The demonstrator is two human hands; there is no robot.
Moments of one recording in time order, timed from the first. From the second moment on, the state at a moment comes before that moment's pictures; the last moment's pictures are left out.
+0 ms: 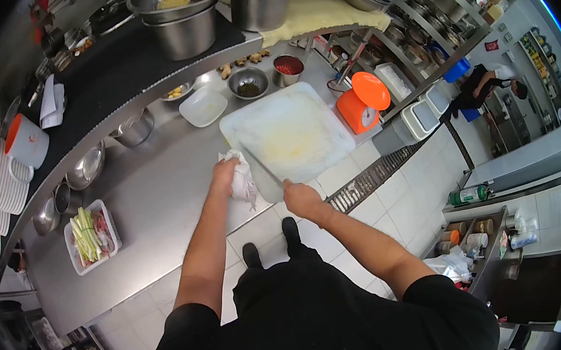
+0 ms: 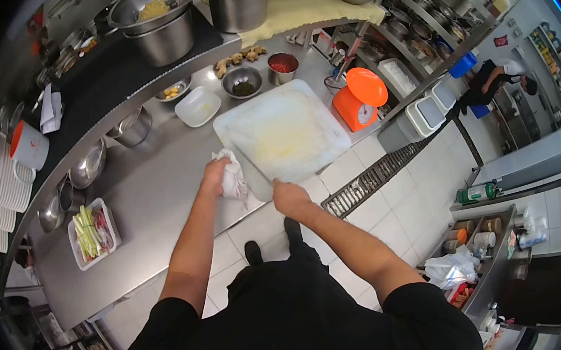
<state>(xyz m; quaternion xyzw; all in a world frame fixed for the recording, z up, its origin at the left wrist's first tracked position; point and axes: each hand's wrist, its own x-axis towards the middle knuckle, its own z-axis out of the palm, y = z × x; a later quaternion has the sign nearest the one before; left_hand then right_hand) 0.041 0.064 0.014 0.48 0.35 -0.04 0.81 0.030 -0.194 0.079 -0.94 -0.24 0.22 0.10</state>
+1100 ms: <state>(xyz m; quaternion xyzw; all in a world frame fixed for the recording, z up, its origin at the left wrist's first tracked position) 0.040 0.065 0.011 0.47 0.35 -0.02 0.81 0.090 -0.279 0.053 -0.98 -0.04 0.14 0.12</state>
